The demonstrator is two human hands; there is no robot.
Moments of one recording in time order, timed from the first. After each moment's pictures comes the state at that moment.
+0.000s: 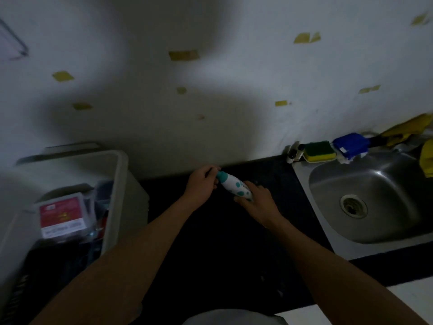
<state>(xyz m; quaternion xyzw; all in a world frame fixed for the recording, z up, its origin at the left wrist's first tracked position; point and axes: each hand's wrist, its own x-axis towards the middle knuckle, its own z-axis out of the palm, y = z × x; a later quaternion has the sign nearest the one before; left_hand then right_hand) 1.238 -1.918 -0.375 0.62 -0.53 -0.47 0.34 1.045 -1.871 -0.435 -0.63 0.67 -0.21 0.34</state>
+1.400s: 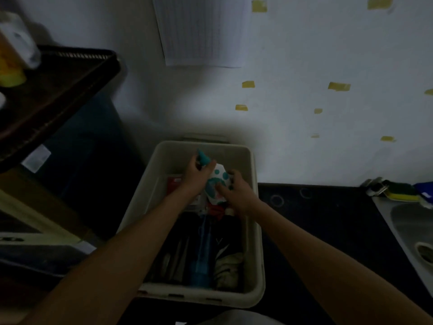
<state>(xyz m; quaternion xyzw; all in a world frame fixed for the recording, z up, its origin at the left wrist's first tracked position) 1.587 -1.827 -0.292 0.65 -0.41 -0.43 0.49 1.436 -1.820 -0.311 -0.63 0.52 -0.28 0.50</state>
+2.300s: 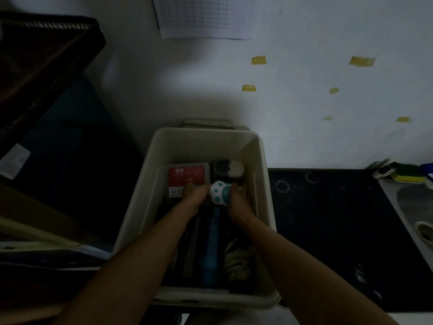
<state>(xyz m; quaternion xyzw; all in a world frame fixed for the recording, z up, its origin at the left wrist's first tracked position) 1.608 -1.820 -0.380 0.74 -0.26 -0.51 0.36 1.474 -1.810 -0.400 -0.58 0.71 -0.20 0.36</state>
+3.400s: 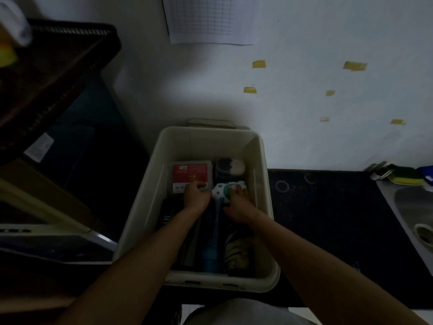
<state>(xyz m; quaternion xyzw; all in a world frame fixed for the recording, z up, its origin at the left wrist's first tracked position) 1.604 -1.781 -0.378 0.75 -0.38 -0.40 0.36 1.460 -1.789 -0.370 -0.73 0.61 0.05 0.30</state>
